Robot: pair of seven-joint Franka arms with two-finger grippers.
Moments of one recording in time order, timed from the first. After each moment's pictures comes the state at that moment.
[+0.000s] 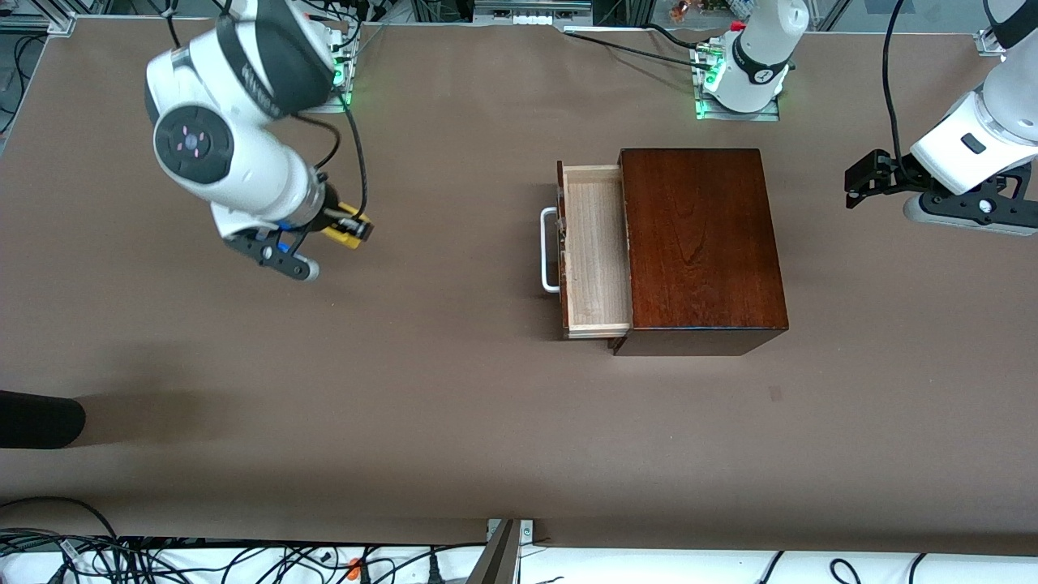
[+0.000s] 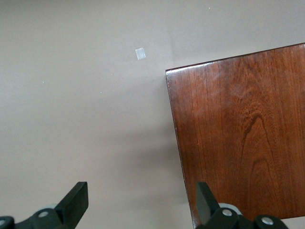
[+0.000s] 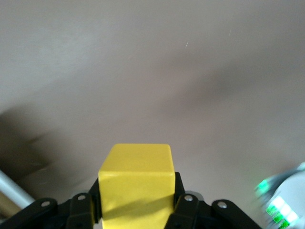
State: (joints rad) left arm -0.06 0.00 -0.03 -1.65 0.05 1.59 0.07; right arm 0.18 0.27 0.32 -1.55 0.08 1.64 1.04
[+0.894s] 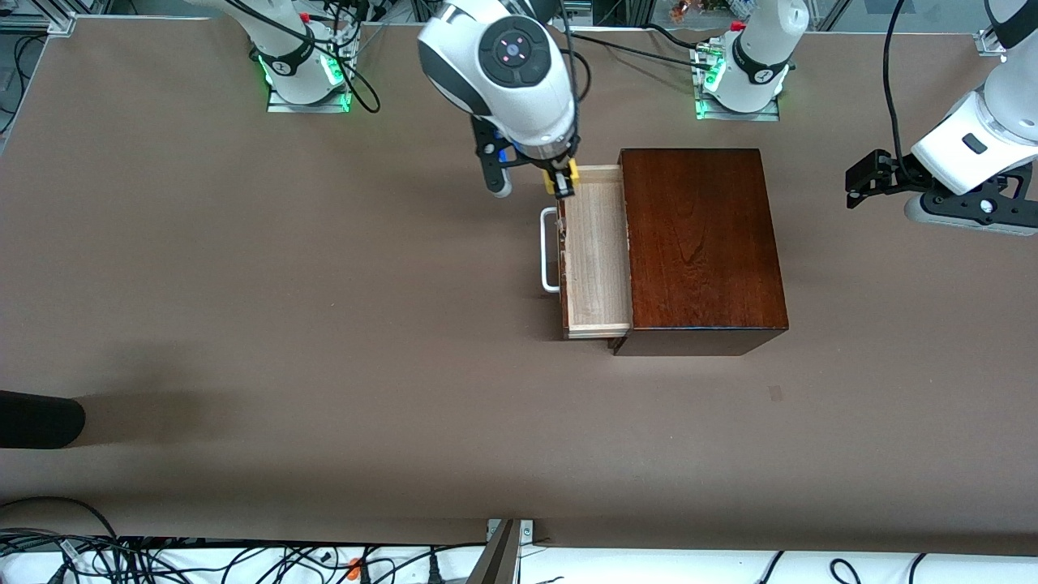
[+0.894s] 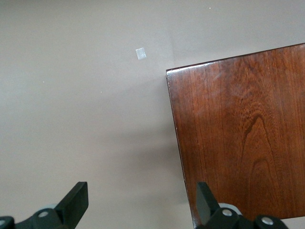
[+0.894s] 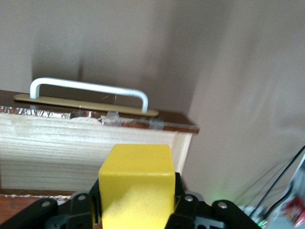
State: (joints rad) left arm -0.06 0.00 -0.02 -1.65 0.05 1.58 0.07; right arm 0.66 0.66 0.32 -1.08 0.10 1.78 2.31
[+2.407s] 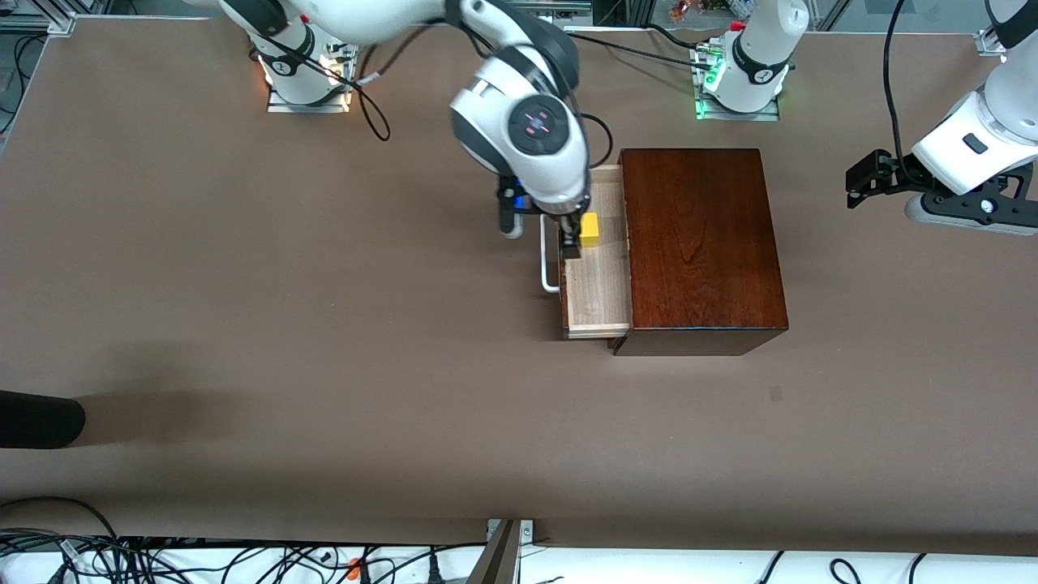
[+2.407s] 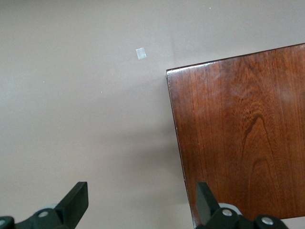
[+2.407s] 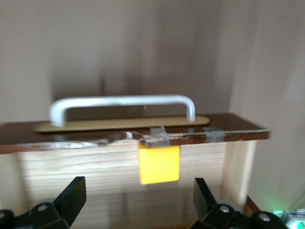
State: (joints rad) left arm -0.06 0.00 -0.02 -1.65 0.05 1.58 0.07; right arm 0.66 0.77 0.26 -0.94 0.04 1.77 2.36
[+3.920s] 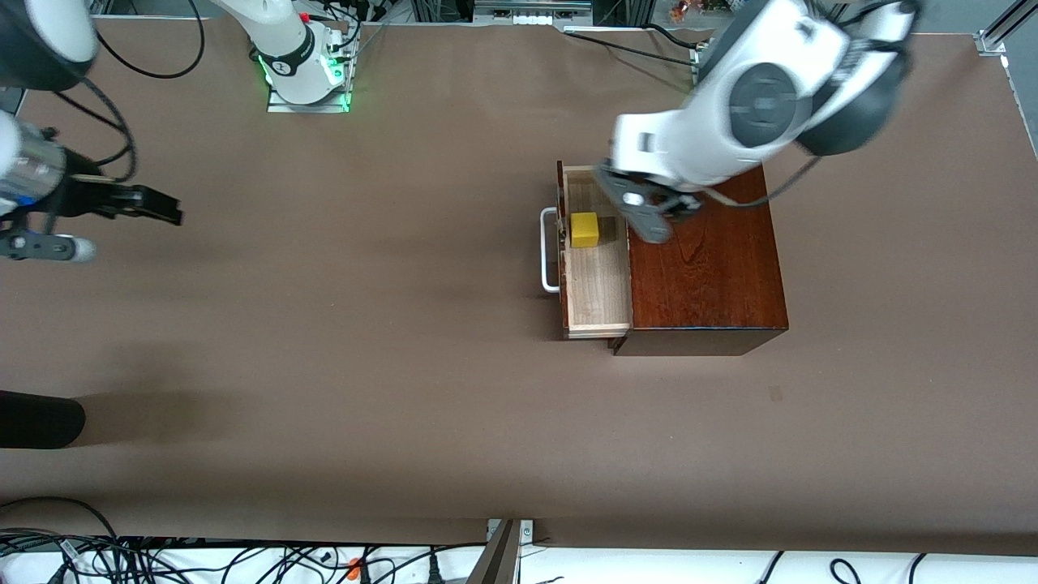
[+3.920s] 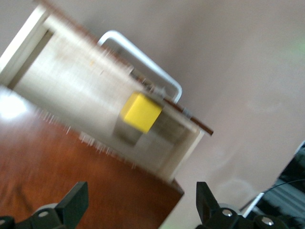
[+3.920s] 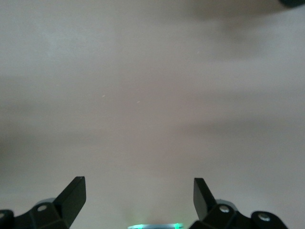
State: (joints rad) left arm -0.36 0.32 -0.25 -1.48 -0.15 1.59 0.36; right arm 0.18 0.13 -0.21 -1.55 0.02 1.53 0.00
